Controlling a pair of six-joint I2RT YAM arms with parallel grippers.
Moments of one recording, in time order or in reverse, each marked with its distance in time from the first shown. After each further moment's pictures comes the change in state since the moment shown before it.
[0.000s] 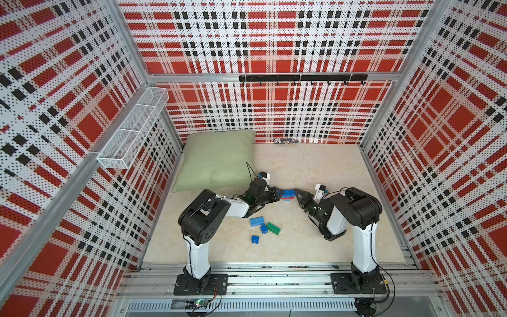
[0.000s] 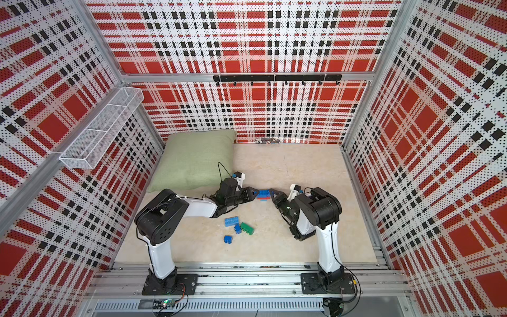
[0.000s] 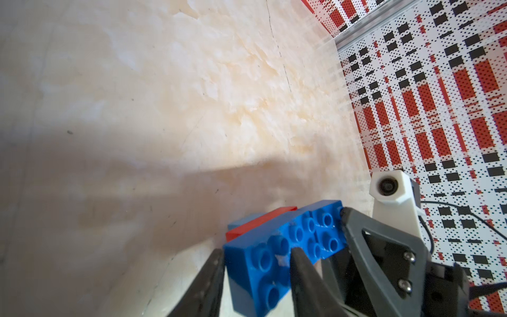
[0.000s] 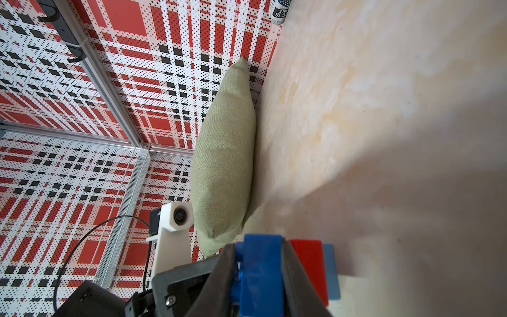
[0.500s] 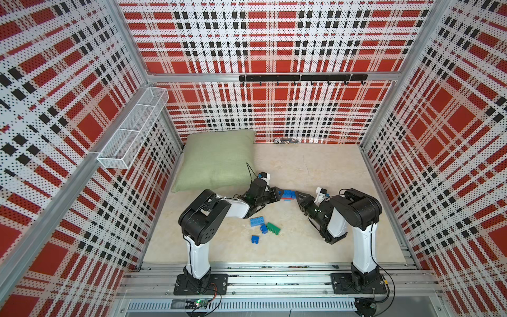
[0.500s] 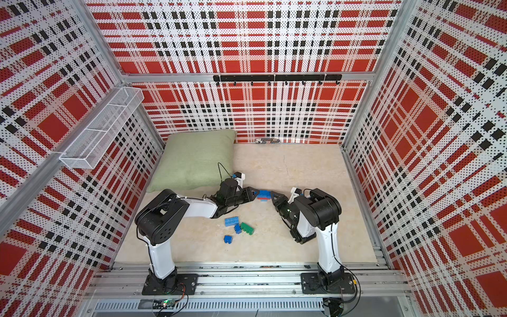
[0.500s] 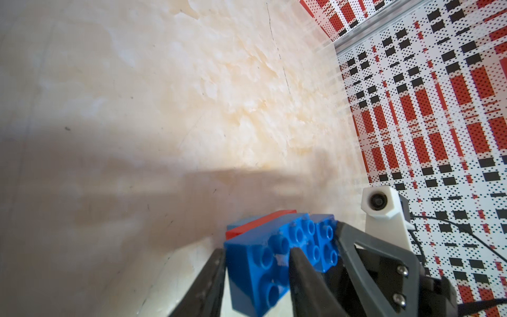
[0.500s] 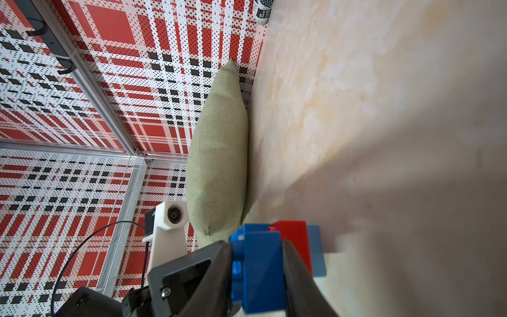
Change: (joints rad) left arm -0.010 0.000 -0.004 0.012 -0.015 -0.023; right arm 0.023 -0.009 -0.048 0.000 0.044 0.044
